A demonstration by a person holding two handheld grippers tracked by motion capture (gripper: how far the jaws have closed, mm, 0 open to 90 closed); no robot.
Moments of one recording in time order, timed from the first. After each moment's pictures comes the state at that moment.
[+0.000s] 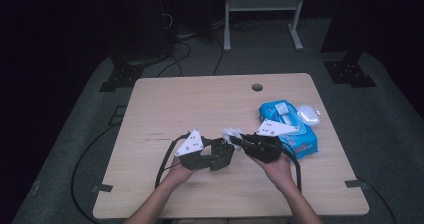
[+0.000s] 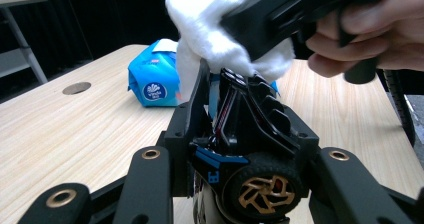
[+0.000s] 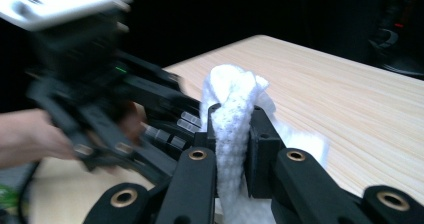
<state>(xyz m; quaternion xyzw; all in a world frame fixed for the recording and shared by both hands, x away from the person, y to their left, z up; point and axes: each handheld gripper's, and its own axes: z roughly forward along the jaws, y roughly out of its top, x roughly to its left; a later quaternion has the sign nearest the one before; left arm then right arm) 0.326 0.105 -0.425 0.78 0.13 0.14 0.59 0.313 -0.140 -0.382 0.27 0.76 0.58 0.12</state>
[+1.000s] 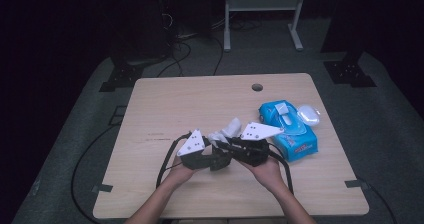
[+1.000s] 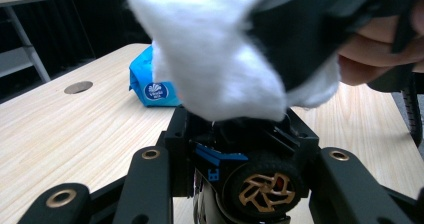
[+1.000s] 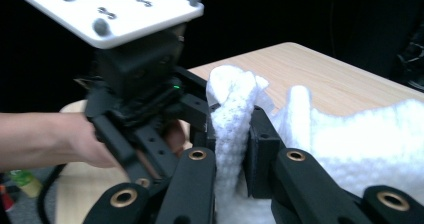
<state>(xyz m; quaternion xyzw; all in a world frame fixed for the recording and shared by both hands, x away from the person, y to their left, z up) 0.325 0.102 -0.424 0.79 0.13 0.15 0.59 0.305 -0.111 -0.373 0.23 0.78 0.57 0.13</state>
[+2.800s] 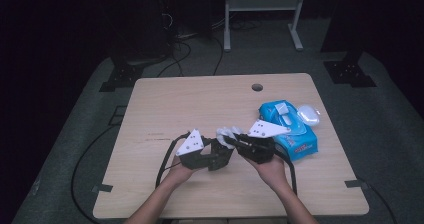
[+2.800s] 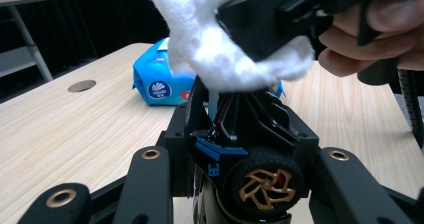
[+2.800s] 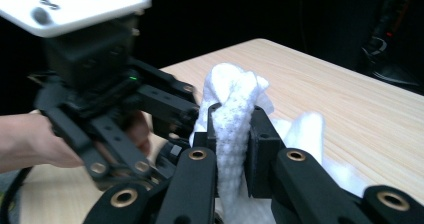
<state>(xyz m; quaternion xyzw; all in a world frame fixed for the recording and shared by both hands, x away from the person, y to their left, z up) 0.327 0.105 -0.426 0.78 0.14 0.15 0.59 0.310 -0.127 -0.377 0.27 0.77 0.56 0.16</state>
